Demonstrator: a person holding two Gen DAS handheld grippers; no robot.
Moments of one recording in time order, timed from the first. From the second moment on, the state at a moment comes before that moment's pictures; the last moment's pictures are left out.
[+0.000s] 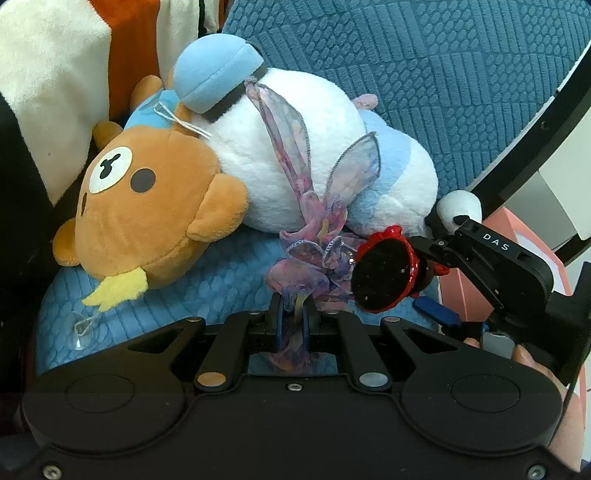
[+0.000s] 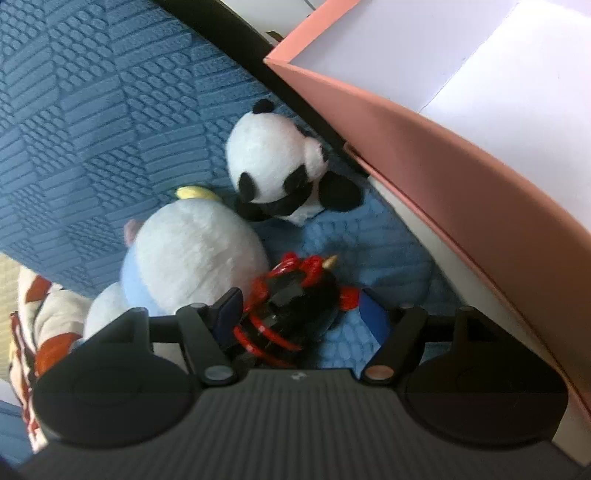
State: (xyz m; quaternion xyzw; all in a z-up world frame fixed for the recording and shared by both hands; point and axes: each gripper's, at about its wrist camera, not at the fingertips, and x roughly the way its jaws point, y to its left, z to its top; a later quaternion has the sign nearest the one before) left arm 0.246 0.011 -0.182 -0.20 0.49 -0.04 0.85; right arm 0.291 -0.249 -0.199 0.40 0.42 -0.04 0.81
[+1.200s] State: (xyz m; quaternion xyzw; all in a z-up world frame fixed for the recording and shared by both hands) left arm 0.251 0.024 -0.188 -0.22 0.50 -0.04 0.84; right arm 0.241 -0.185 -0.147 0.01 0.35 0.05 0.93
